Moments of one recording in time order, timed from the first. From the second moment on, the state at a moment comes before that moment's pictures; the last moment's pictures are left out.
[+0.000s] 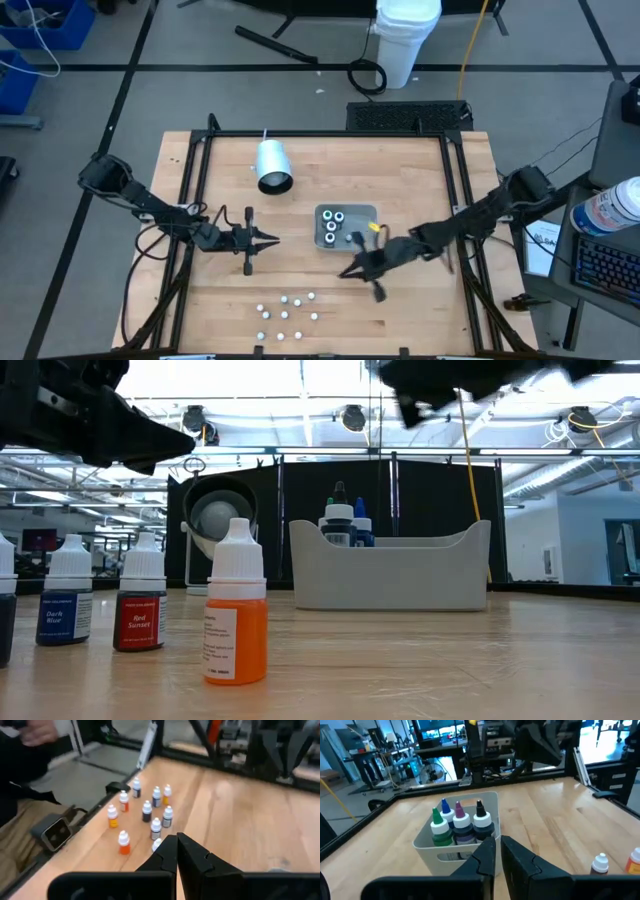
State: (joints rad) left arm -0.48 1.23 0.19 0.93 -0.50 0.07; right arm 0.40 1.52 0.77 0.40 0.06 -0.03
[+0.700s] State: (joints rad) left arm -0.48 1.23 0.19 0.88 -0.50 -0.09; right arm 0.35 2.10 1.79 -0.37 -0.24 -0.14
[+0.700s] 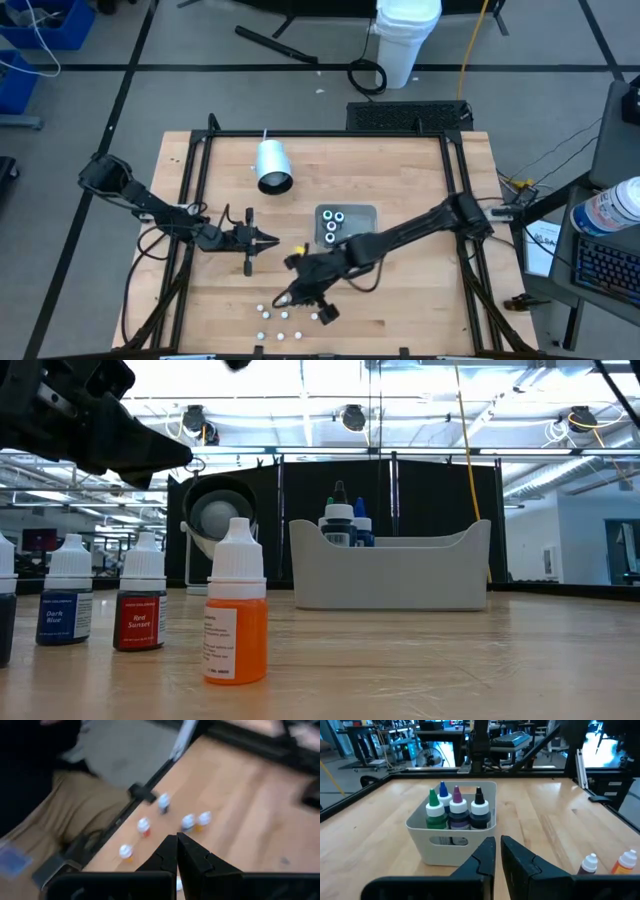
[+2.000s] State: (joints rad) left arm -0.48 1.23 0.19 0.80 -0.50 -0.08; right arm 0.35 2.20 1.73 -0.45 -0.24 -0.41
